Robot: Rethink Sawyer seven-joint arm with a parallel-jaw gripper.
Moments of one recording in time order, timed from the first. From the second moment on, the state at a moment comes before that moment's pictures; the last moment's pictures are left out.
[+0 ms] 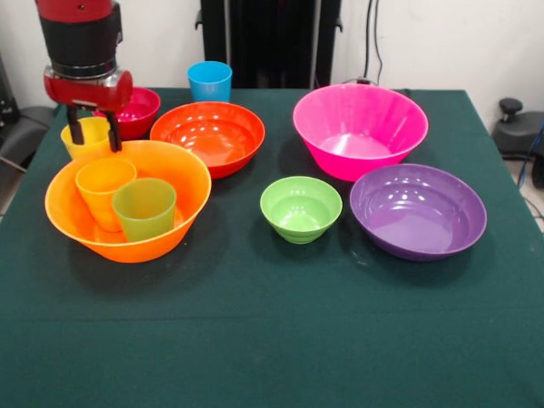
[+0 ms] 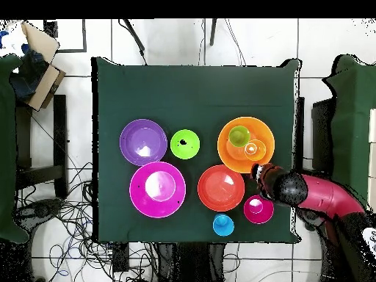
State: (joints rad) arm -0.91 -0.59 0.30 1.73 -0.55 0.45 1.74
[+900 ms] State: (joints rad) arm -0.92 -0.61 0.35 1.80 -0.56 0.48 1.74
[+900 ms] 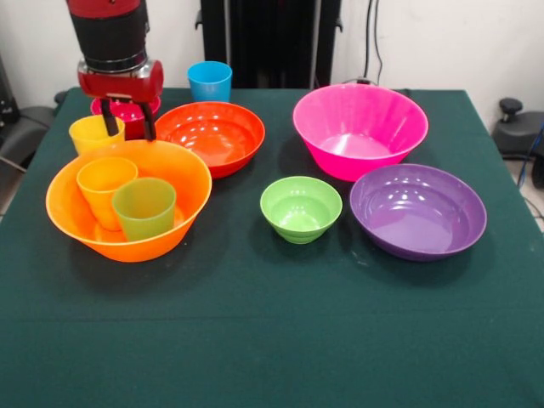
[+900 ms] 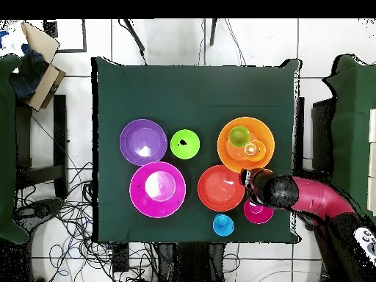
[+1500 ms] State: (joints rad) arm -0.94 -0.64 0.36 1.82 -0.73 0.48 1.74
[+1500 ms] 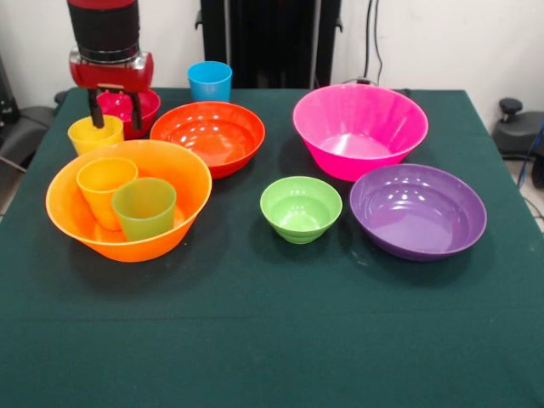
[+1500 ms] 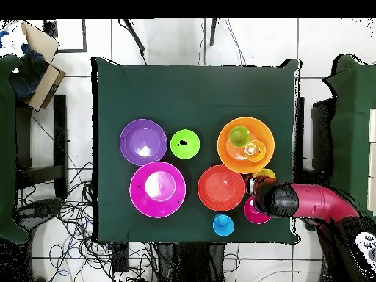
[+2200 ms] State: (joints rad) arm -1.02 -0.63 0.39 1.84 -0.80 0.48 1.74
